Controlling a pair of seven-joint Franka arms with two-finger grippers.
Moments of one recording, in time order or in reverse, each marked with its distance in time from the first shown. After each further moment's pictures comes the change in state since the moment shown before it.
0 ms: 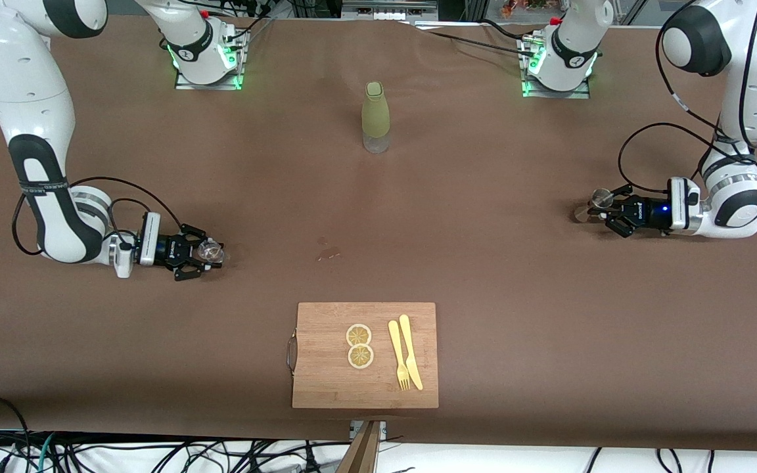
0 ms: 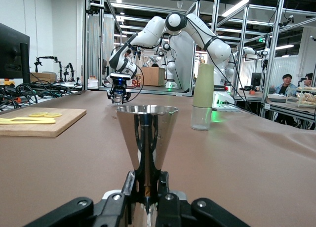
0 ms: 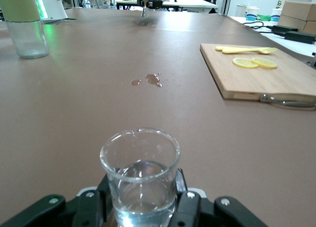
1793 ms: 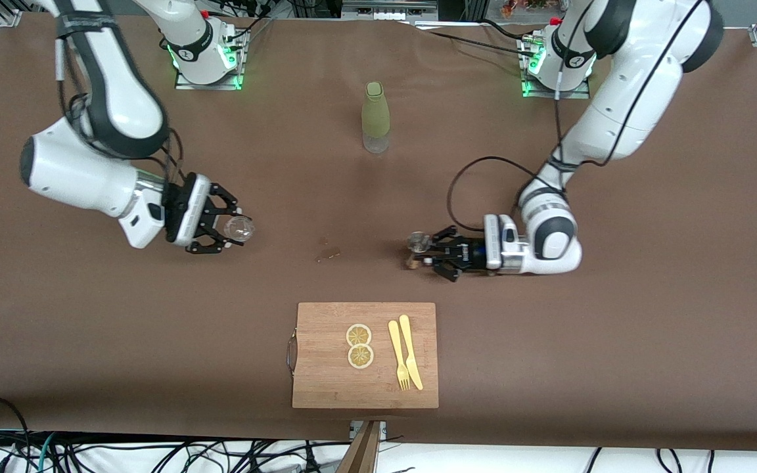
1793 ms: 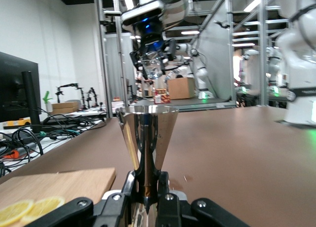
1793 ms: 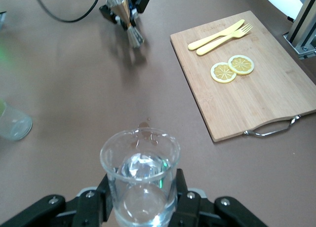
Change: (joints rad) left arm -0.288 -0.002 -0.523 0.098 -0.489 0.614 -0.086; right arm 0.170 -0.567 0.180 -0.189 -0.388 0.342 1.032
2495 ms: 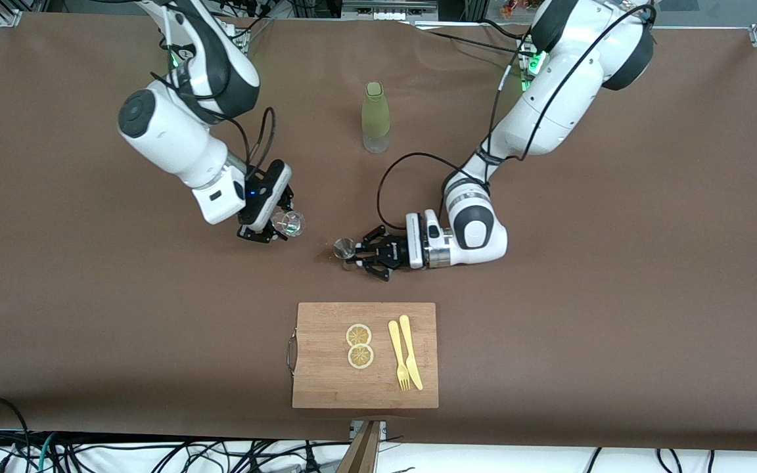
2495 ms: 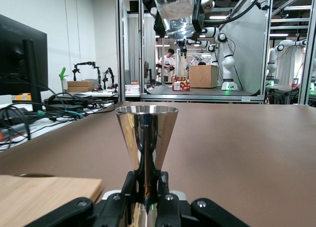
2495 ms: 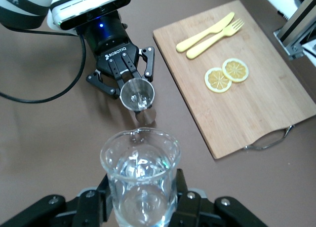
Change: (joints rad) left arm -0.270 0.128 -0.068 0.239 -0.268 0.344 -0.097; right arm 0.038 -0.004 0.247 -0.002 -0.398 0.293 0.591
